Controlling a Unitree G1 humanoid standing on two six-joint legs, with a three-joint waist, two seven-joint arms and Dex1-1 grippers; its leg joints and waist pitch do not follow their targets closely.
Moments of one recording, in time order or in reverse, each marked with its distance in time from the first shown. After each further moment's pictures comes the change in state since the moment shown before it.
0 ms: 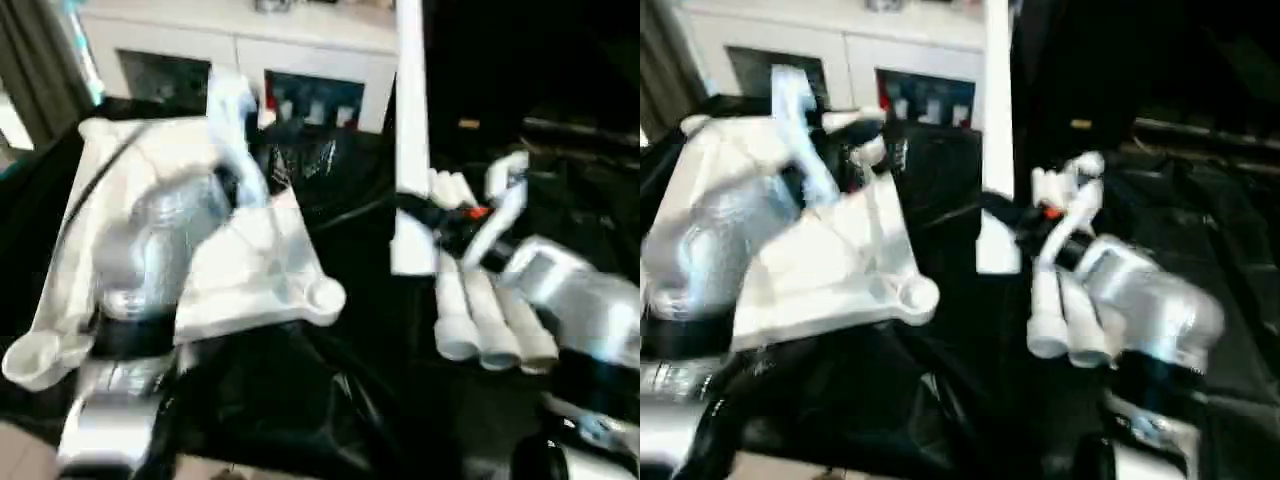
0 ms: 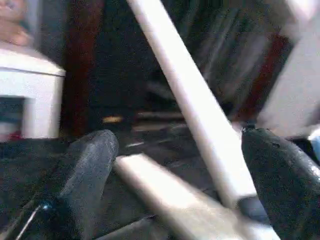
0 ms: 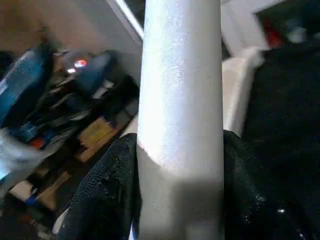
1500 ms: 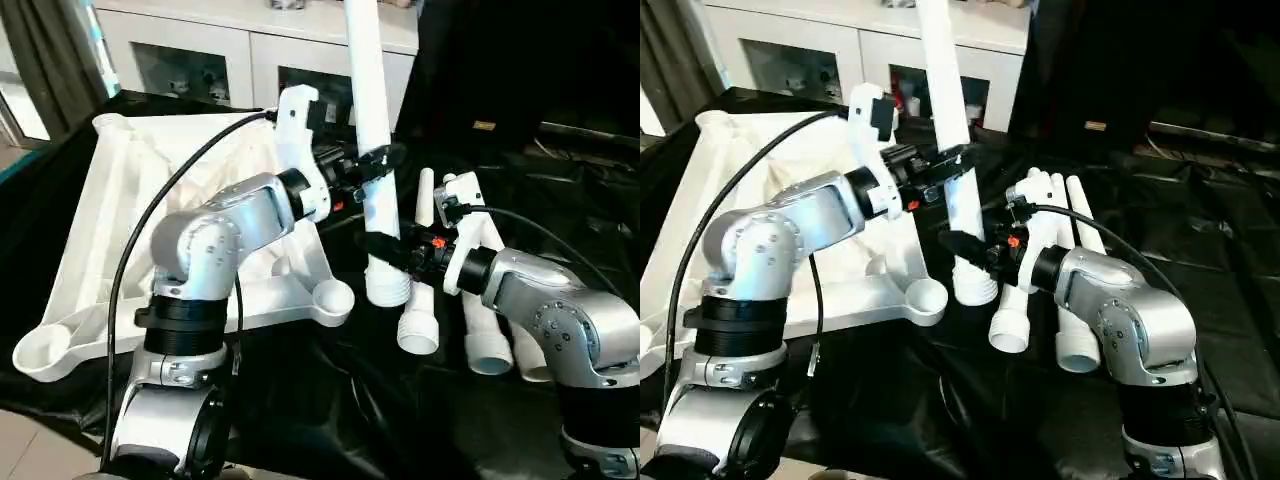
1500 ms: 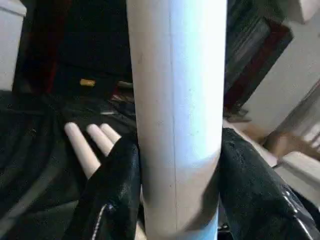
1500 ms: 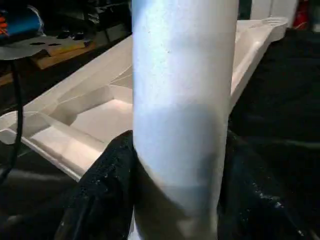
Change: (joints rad) left arm -0.029 -0.104 -0.131 0.002 -0.013 0.080 0.171; right arm 0.089 -0.162 0.413 -0.071 -0.201 -0.270 0.030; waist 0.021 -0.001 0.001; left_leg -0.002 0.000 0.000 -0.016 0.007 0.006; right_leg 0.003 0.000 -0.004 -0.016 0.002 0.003
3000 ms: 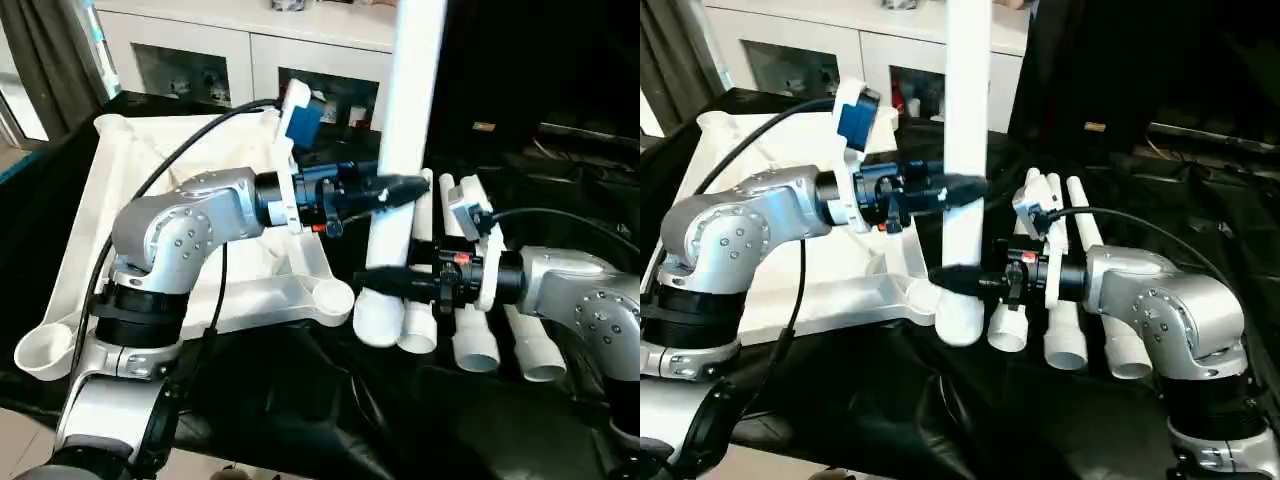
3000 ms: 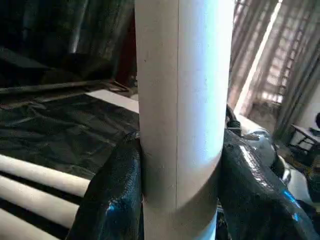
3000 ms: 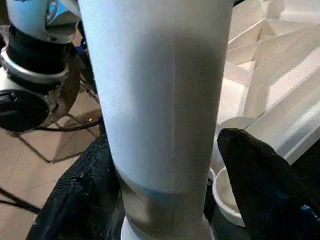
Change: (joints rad) left arm -0.006 0.210 -0.092 -0.017 -0.141 0.001 -0.581; right arm -0.024 -0.216 0.047 -0.041 0.217 0.121 0.337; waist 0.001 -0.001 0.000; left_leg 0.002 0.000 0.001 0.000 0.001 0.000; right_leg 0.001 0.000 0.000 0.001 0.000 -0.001
